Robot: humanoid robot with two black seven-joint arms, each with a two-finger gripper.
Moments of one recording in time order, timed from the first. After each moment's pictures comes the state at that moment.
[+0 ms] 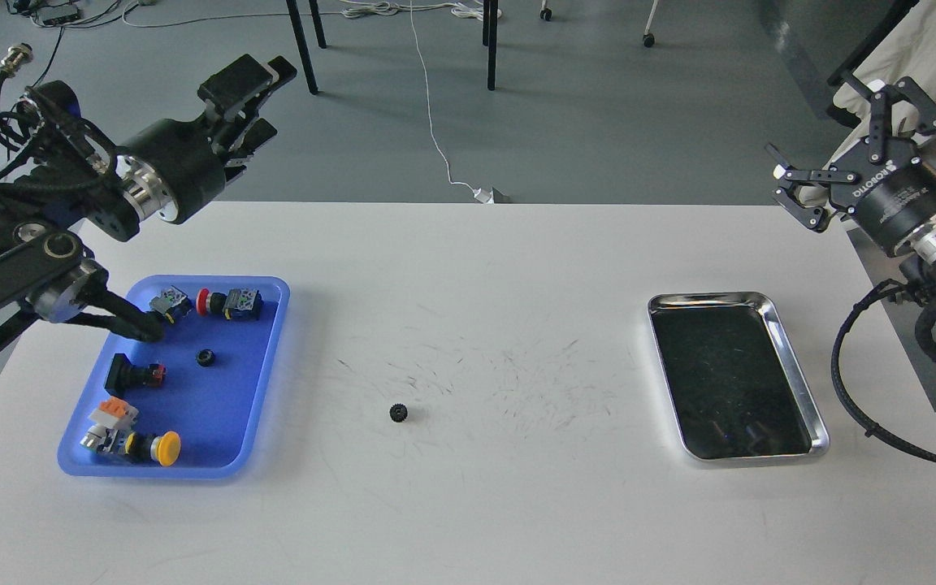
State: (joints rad) left arm -0.83 0.78 -0.51 -1.48 0.81 0.05 -0.09; right arm 0.45 -0.63 1.07 0.98 0.17 0.49 0.00
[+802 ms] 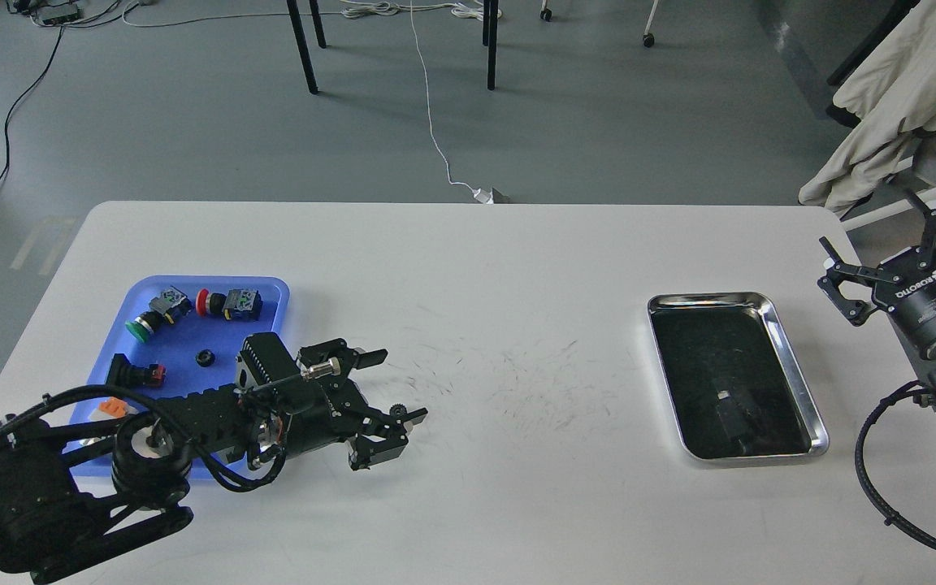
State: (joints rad) left arm -0.60 0.57 -0.21 -1.41 2.18 0.13 -0.09; right arm 0.26 -0.61 1.13 0.99 0.18 0.49 0.05
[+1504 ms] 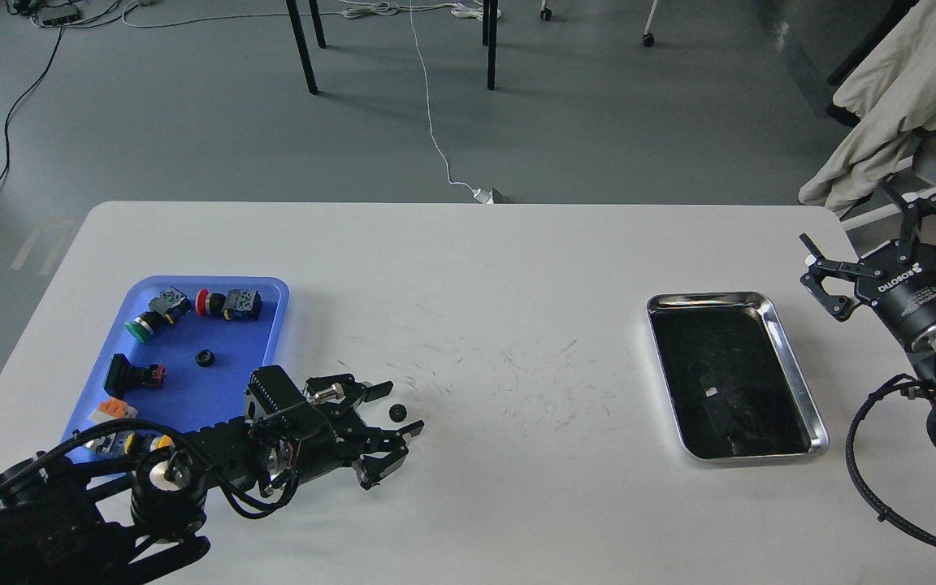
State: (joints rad) left arm -0.50 0.50 -0.23 -1.29 2.18 0.17 -0.09; right arm 0.28 -0.62 1.10 0.99 0.17 0.49 0.05
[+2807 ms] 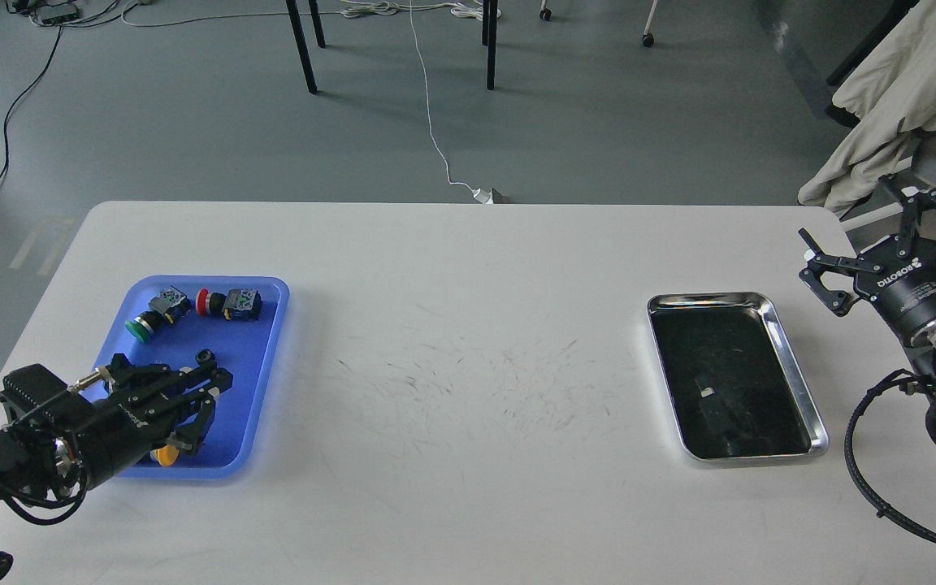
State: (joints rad) left arm -0.30 0.87 -0.39 -1.22 1.95 0.41 -0.26; right arm 0.29 -0.62 1.10 1.00 0.17 0.49 0.05
